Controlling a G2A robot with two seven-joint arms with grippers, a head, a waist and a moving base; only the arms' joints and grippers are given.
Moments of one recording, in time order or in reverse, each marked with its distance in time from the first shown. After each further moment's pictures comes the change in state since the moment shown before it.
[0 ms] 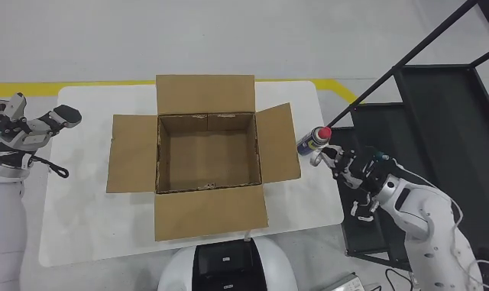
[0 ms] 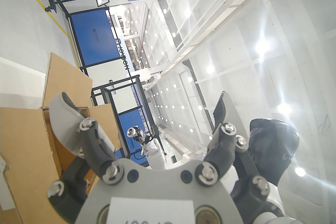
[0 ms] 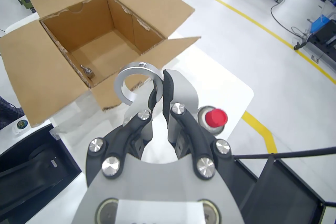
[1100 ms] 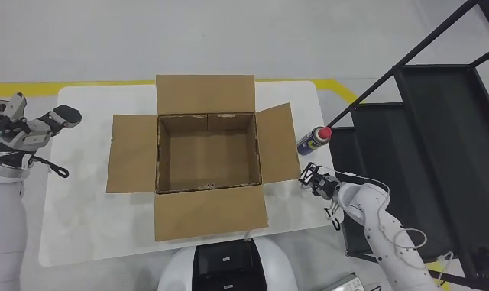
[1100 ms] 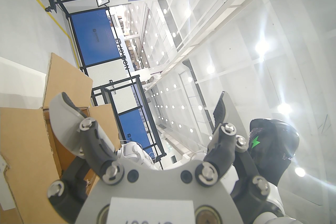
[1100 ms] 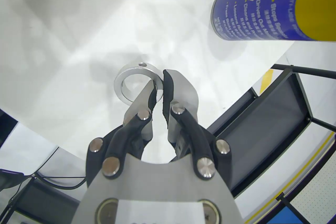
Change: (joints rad) left arm 0.000 0.000 0.000 0.000 0.000 0.000 0.000; right arm 0.281 -0.017 -0.387 0.412 -0.405 0.242 0.373
